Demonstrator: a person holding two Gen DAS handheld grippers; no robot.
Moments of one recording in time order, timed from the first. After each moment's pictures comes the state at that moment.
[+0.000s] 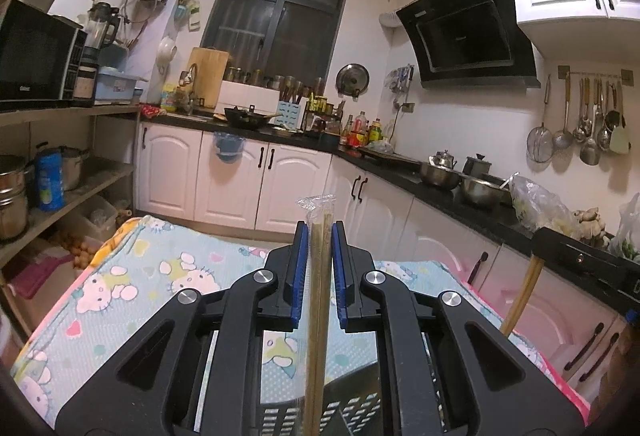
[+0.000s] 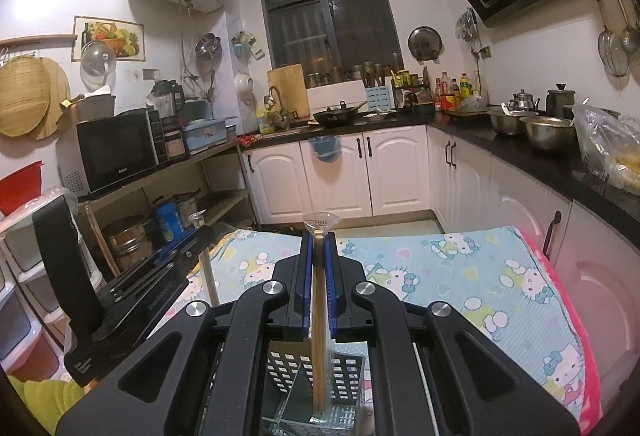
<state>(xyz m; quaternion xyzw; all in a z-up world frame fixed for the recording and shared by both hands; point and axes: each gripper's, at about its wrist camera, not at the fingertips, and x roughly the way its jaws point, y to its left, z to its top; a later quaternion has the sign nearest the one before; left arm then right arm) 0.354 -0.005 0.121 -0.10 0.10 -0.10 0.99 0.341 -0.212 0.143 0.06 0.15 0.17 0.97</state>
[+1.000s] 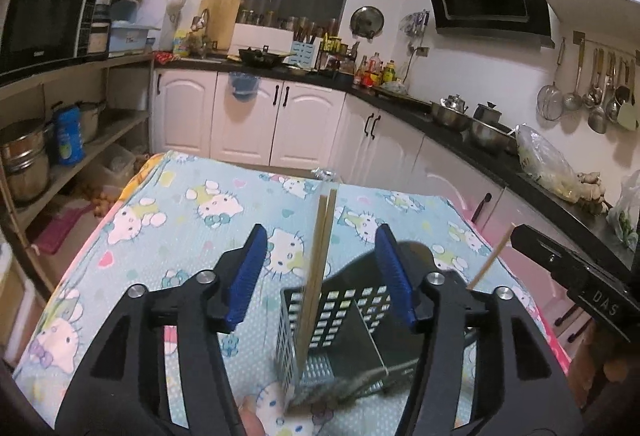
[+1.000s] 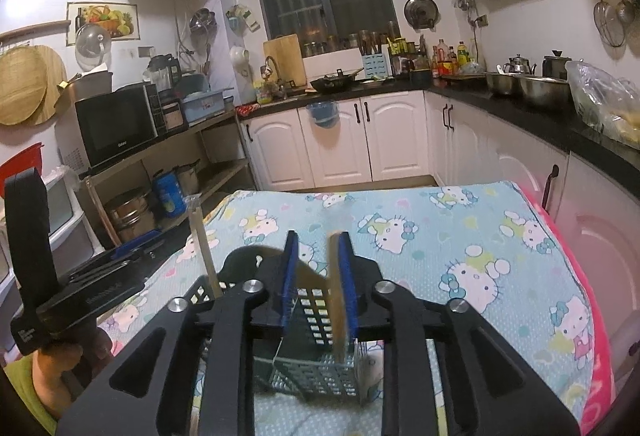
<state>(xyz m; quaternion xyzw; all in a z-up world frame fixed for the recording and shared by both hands) 0.312 0.011 0.105 -0.09 0.22 -0.09 0.97 0.317 -0.215 0.102 0.06 0.21 0.17 0.96</state>
